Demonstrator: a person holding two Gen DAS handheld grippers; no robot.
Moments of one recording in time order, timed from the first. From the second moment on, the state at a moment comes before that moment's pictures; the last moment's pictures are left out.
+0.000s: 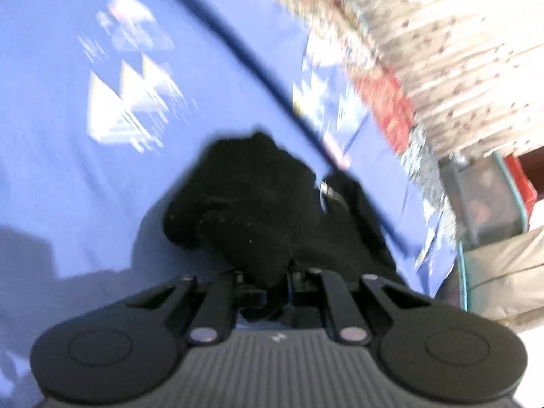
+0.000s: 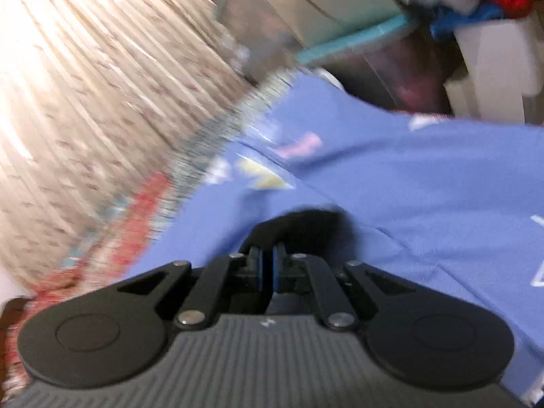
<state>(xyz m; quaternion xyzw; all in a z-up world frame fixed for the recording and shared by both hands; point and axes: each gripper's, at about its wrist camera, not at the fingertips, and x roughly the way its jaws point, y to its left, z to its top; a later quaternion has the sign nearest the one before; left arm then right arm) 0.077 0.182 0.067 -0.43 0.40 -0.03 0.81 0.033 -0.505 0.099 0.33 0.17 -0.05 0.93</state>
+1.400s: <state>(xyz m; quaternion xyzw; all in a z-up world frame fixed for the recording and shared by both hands) -0.054 0.215 0.041 -0.34 0.44 0.09 0.82 -0.102 -0.547 0.041 0.26 0.24 -0.27 0.89</state>
